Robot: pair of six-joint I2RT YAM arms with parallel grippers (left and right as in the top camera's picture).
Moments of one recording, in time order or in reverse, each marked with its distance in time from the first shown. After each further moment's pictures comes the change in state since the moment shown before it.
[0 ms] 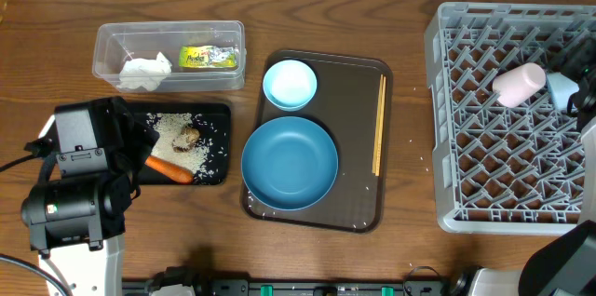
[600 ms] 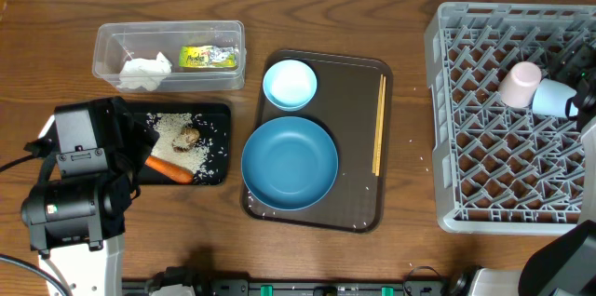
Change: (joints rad) left arm 0.000 0.000 0.000 0.000 0.000 0.000; right arm 0.000 0.000 0.000 -0.090 0.007 0.030
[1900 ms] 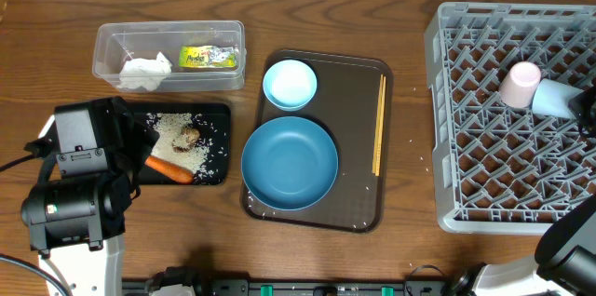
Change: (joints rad) left arm 0.000 0.000 0.000 0.000 0.000 0.000; right arm -0.151 0.156 0.000 -0.122 -0.004 0.237
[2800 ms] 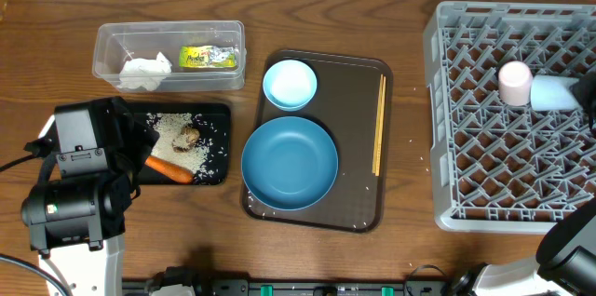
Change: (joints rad) left arm 0.000 0.000 0.000 0.000 0.000 0.000; right arm -0.025 0.000 0.012 0.132 -0.328 -0.030
